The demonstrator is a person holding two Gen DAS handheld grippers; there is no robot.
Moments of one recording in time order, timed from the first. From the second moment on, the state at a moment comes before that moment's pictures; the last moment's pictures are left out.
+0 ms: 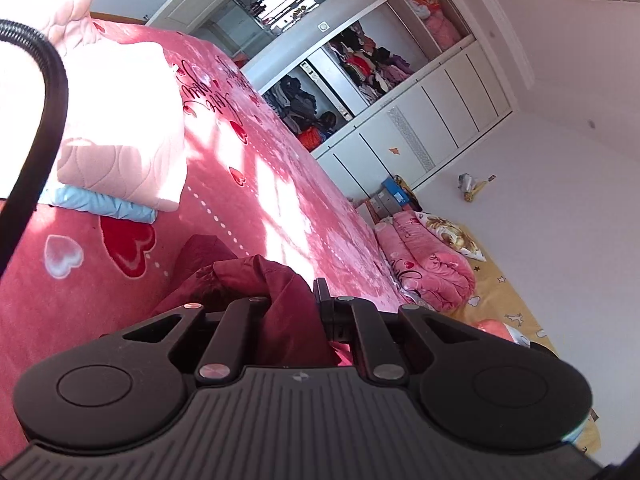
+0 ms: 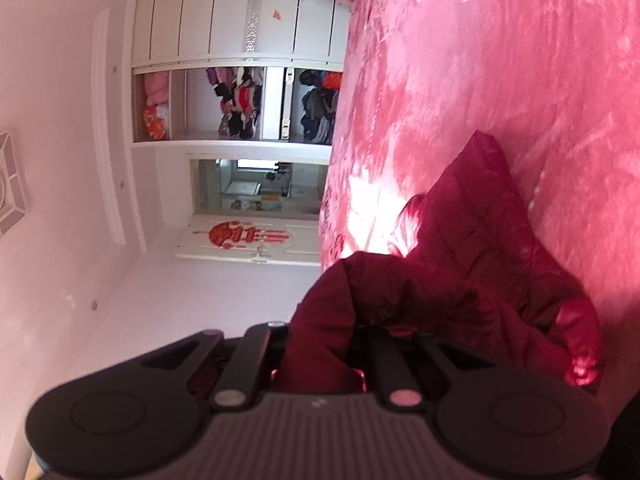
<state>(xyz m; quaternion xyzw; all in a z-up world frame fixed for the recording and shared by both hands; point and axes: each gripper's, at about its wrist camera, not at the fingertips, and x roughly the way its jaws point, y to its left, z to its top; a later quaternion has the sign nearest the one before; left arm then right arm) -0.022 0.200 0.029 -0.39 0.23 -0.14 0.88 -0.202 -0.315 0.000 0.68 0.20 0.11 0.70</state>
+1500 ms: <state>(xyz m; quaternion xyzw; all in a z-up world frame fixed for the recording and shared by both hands) -0.008 0.084 0.040 -0.04 0.24 -0.11 0.96 -0.080 -0.264 0.031 0.37 0.21 0.03 0.91</state>
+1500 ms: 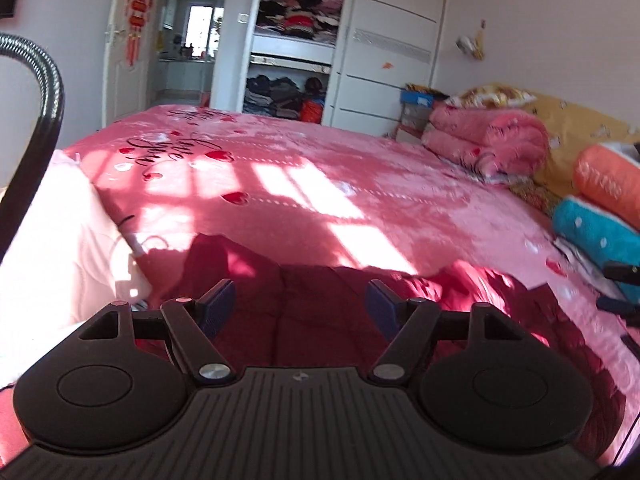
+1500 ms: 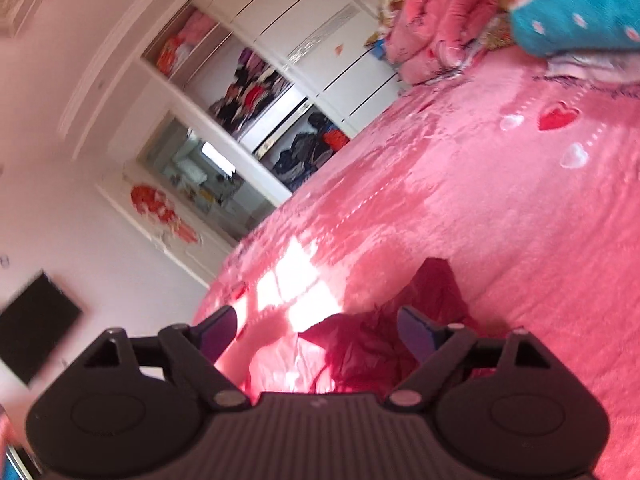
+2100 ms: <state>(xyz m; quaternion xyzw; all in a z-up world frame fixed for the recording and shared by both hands) 0.042 0.063 -0.002 0.02 0.29 -0.10 0.95 0.006 -0.131 -0.027 0.11 0.31 0.10 0.94</state>
